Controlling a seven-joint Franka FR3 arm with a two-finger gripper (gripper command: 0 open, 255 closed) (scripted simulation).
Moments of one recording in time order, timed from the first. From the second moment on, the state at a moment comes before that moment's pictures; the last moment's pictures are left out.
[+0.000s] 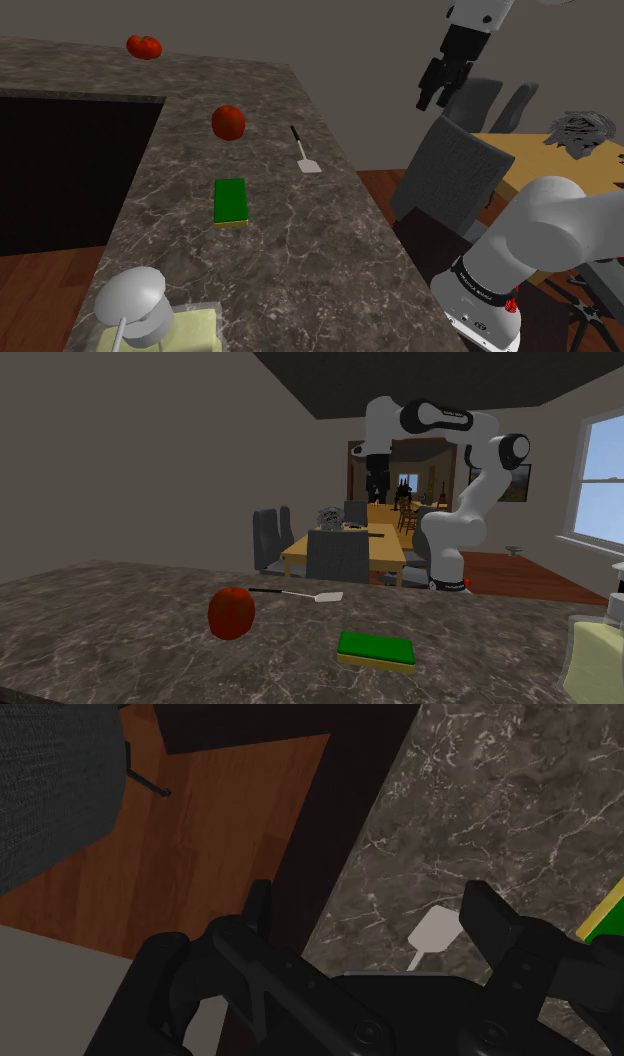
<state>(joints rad) 0.01 -0.82 -0.07 -2.38 -0.01 1.57 0.09</state>
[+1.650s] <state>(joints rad) -0.01 -0.04 0.12 -2.14 -0.02 2.15 0.55</state>
